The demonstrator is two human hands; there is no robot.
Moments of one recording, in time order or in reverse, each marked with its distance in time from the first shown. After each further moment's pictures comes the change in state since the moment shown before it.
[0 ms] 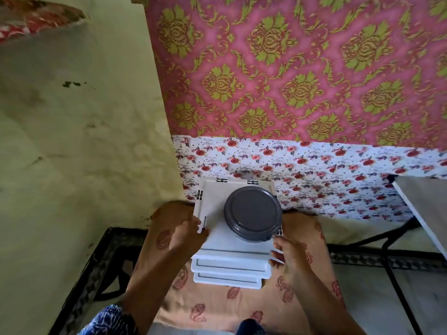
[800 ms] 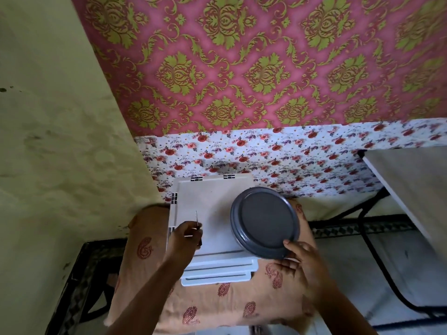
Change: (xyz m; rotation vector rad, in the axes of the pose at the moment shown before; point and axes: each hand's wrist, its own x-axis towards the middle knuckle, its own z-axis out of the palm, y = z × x) left_hand -0.020 0.033 0.017 -0.457 -0.138 0.036; right_hand -0.026 -0.005 -0.066 0.175 -0.045 -0.059
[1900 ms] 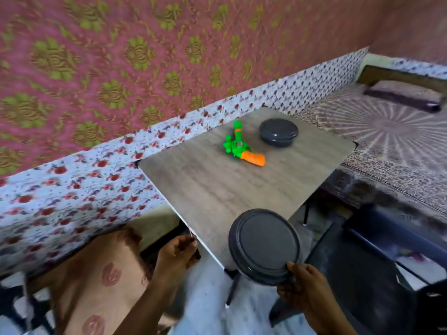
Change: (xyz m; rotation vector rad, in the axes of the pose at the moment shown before) left_hand -0.252 0.139 0.484 -0.237 -0.658 0.030; right_hand -0.175 -0.085 -0.517 0.282 0.553 -0.203
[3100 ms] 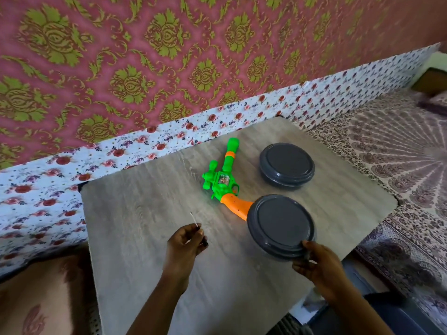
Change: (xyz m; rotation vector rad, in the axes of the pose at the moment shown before) left_hand 0.262 0.038 0.205 -0.179 0.216 -0.083; right_hand 0.331 -0.231 -0.018 -0.119 -0.106 0.043
